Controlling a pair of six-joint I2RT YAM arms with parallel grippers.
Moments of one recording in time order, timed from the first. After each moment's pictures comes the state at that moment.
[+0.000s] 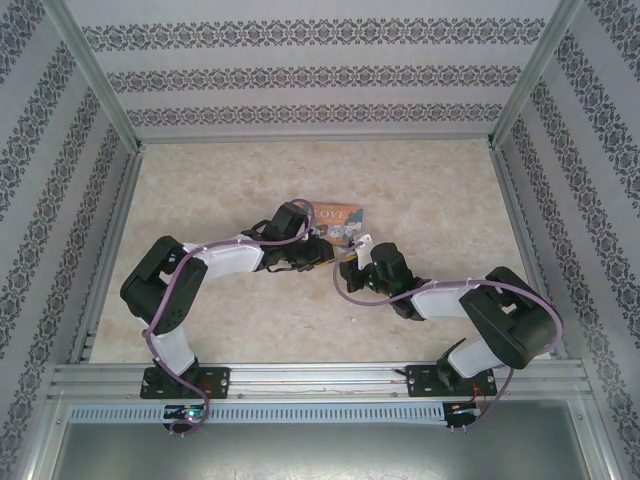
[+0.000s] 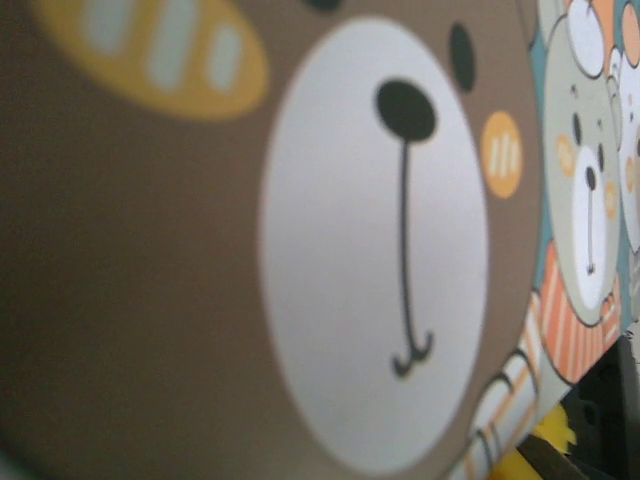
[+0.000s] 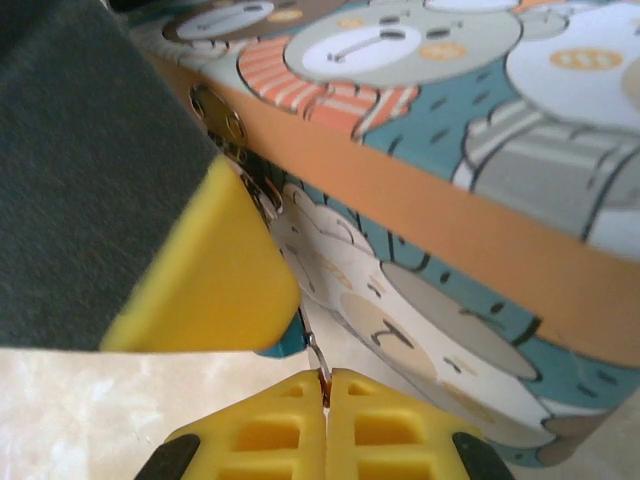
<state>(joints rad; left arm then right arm) -0.61 1.77 0.99 -0.03 0.48 -0.98 0.63 1.49 0.37 0.58 -0.17 0.26</state>
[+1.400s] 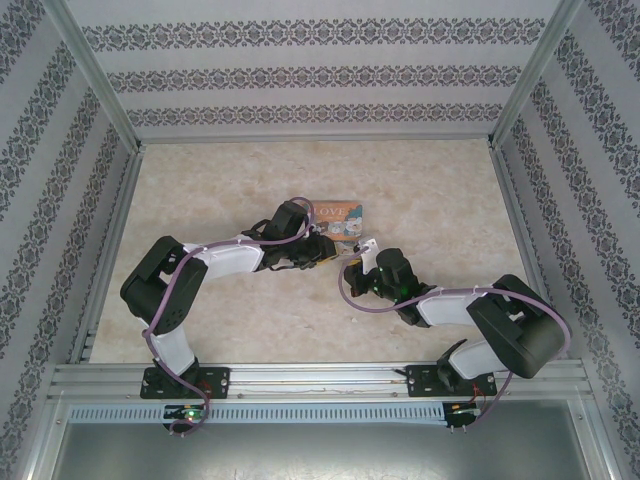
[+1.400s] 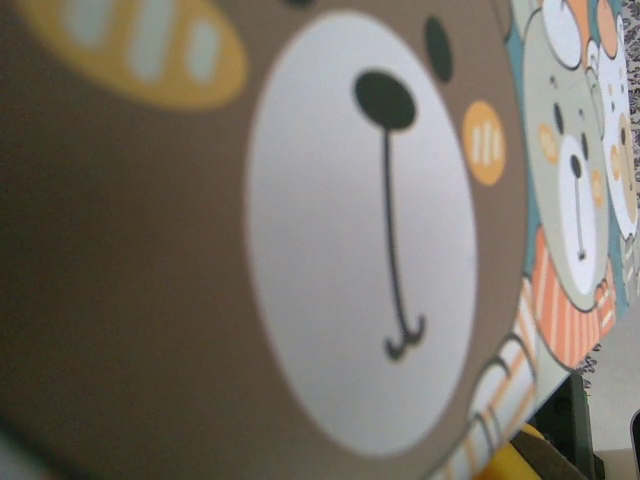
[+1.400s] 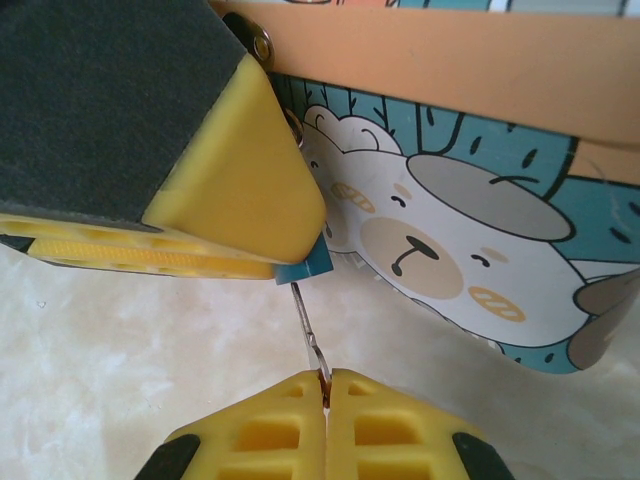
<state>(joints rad) -0.62 1.77 0.99 0.02 0.48 -1.03 0.63 1.43 0.32 0.60 -0.16 0.27</state>
